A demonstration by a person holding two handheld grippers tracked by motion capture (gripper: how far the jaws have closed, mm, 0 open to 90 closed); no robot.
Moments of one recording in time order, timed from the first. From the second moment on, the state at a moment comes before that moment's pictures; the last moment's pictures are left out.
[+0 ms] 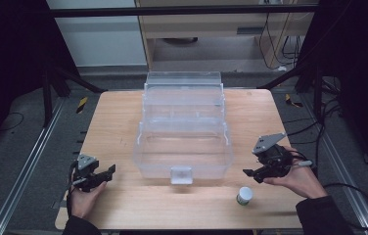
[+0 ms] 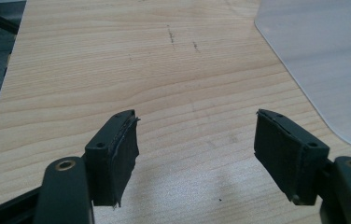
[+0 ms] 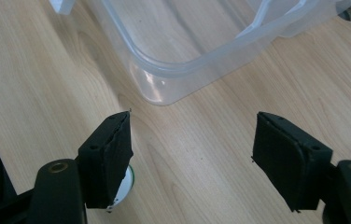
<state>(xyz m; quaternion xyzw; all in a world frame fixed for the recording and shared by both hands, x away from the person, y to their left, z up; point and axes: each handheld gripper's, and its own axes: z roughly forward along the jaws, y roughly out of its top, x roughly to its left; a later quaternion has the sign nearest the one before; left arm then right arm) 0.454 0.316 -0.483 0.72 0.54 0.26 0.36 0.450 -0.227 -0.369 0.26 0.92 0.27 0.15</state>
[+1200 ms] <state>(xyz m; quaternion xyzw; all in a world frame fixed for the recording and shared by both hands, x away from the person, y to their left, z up) 0.454 0.316 -0.483 0.72 0.54 0.26 0.36 0.434 -0.205 -0.393 0.15 0.97 0.16 0.07</state>
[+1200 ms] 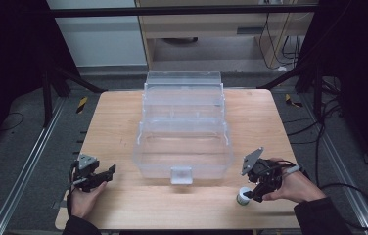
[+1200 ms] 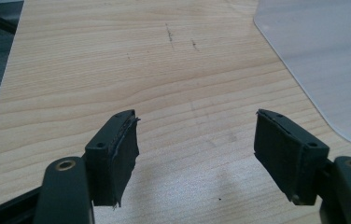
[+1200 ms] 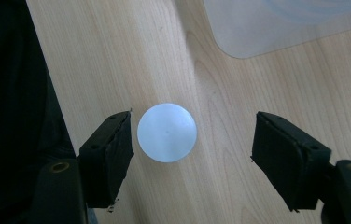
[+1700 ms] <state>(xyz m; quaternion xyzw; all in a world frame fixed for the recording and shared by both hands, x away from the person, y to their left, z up) 0.454 0.316 -0.483 0.72 0.54 0.26 0.36 0.432 -0.199 -0.404 0.13 0.98 0.13 0.05</state>
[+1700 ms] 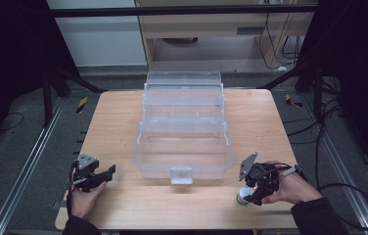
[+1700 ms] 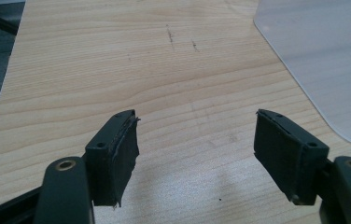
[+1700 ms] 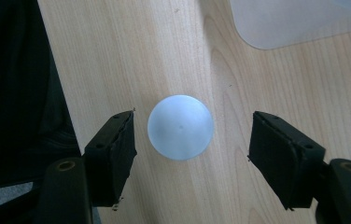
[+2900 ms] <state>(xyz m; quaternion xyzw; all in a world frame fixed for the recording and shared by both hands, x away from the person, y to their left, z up) 0.454 0.316 -0.483 0.72 0.54 0.26 0.36 0.438 -0.187 -0.432 0.11 0.99 0.08 0.03</state>
